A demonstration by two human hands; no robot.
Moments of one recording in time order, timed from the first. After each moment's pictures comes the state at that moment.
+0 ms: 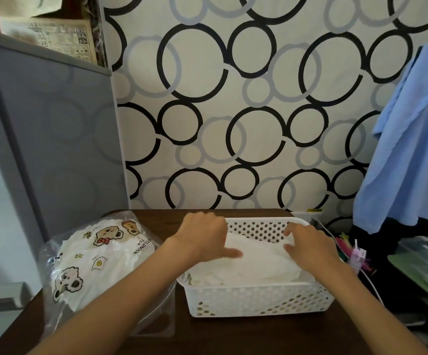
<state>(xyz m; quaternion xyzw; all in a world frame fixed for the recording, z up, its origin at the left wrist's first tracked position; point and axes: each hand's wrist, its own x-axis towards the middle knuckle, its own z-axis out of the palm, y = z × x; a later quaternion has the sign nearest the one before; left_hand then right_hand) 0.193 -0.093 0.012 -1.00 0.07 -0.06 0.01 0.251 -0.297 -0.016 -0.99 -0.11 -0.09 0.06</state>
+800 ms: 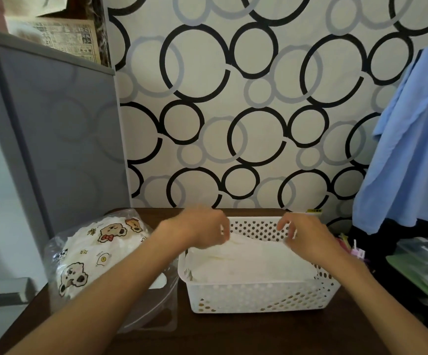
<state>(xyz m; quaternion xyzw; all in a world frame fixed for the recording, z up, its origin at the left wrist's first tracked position) 0.184 -0.084 0.040 -0.99 0.11 0.05 -0.05 0.247 -0.302 0.004 -0.96 -0.20 -0.08 0.18</state>
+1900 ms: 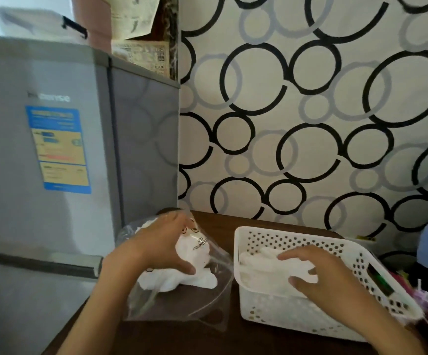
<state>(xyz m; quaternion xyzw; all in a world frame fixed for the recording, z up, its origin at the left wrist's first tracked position) 0.076 0.030 0.022 -0.98 -0.10 -0.05 -0.15 0.155 -0.243 0.019 -0.92 -0.31 0.01 0.25</state>
